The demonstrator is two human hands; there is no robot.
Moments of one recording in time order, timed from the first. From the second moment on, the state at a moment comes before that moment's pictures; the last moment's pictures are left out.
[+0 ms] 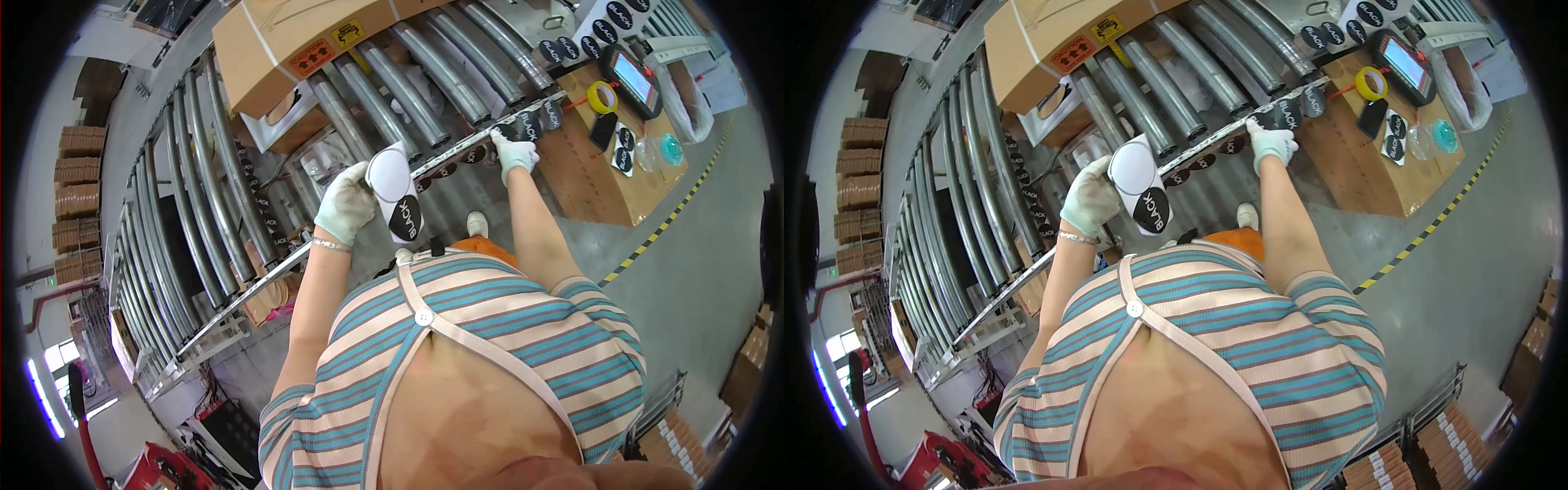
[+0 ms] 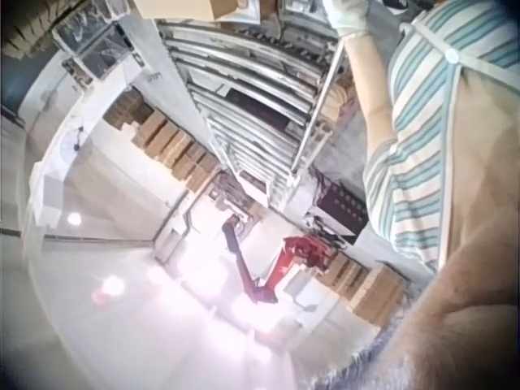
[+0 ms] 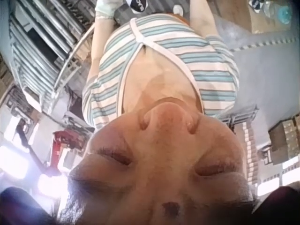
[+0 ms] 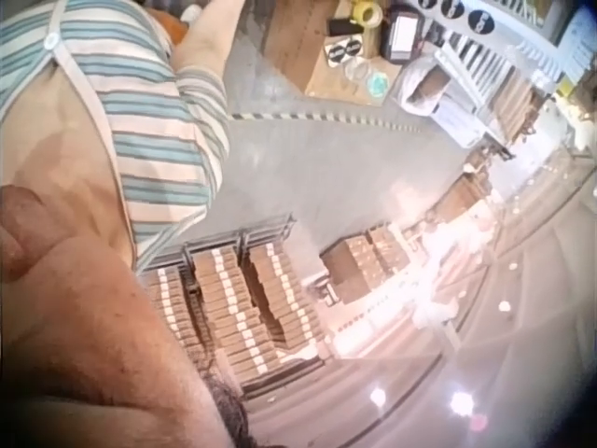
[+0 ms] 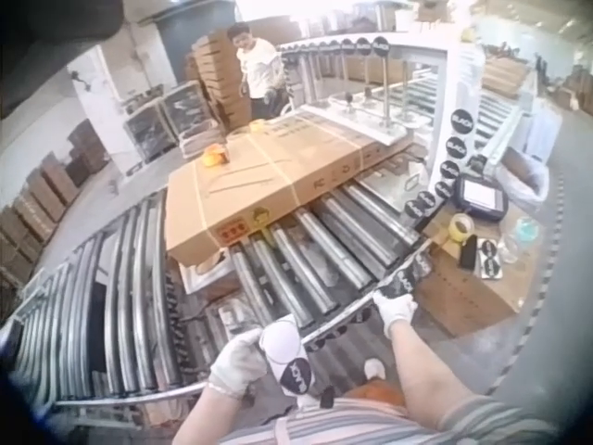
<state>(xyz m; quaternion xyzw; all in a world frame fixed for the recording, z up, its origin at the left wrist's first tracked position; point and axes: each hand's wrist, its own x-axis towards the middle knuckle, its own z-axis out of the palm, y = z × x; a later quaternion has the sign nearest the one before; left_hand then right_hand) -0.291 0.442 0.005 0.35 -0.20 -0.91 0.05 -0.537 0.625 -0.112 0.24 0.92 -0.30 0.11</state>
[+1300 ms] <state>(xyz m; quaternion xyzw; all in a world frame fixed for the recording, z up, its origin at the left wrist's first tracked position) -0.317 0.471 0.022 0.32 -0.31 -0.89 -0.09 -0.449 0.619 0.039 -0.66 0.59 -0.47 0.03</state>
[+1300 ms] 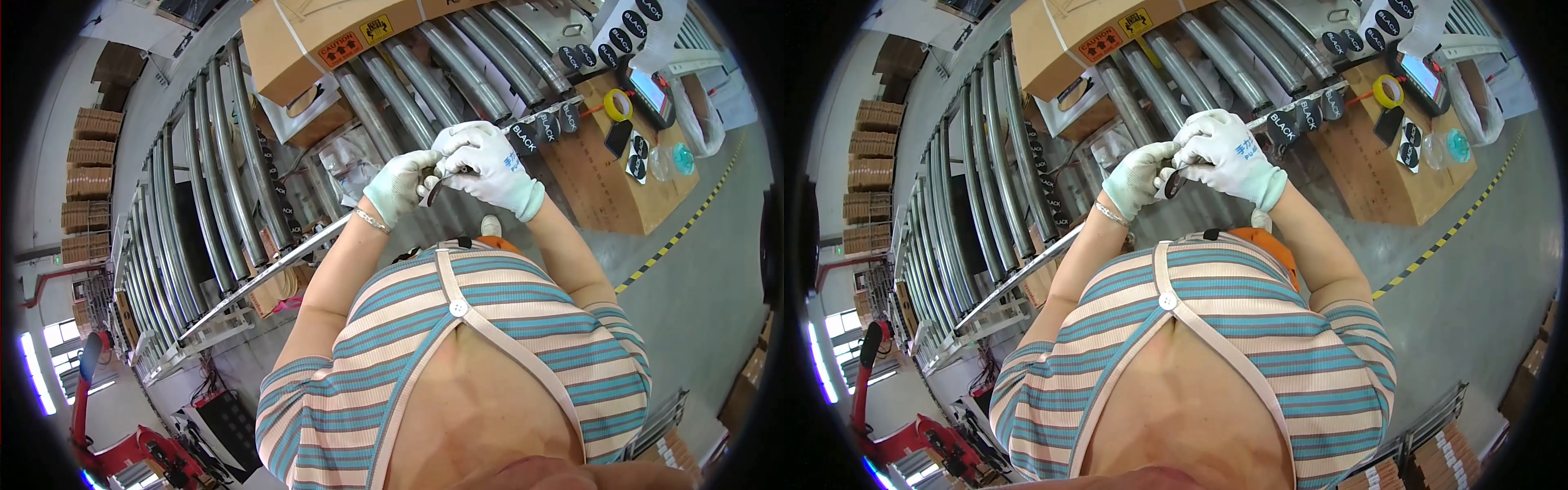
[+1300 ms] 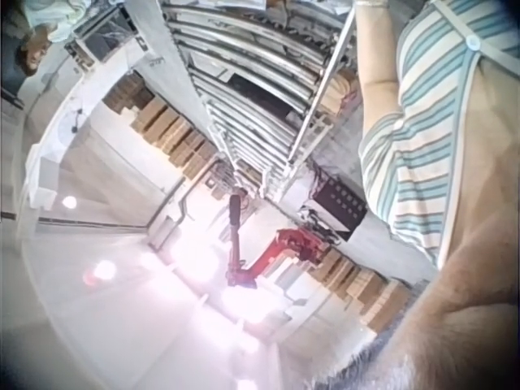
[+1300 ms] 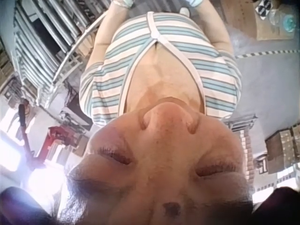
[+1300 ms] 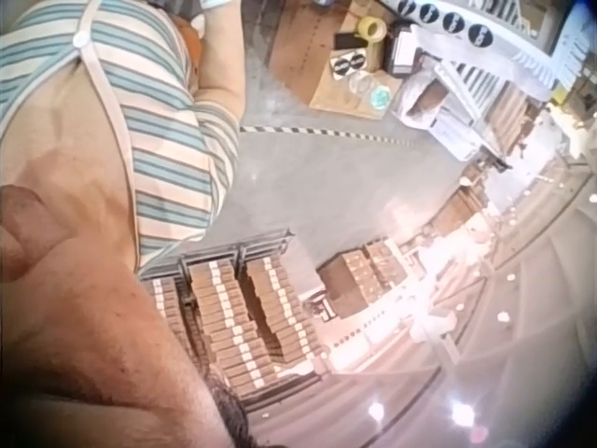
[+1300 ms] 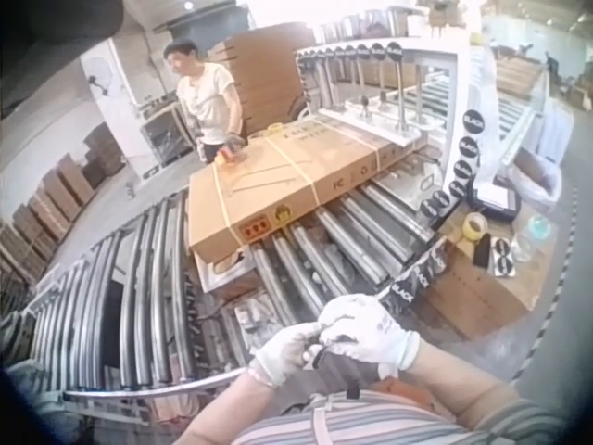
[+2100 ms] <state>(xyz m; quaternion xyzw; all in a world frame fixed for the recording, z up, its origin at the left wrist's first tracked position) -0.301 0.441 -0.009 0.46 -0.23 -0.86 0.02 -0.483 0.597 -0.130 0.15 0.84 -0.48 0.20</state>
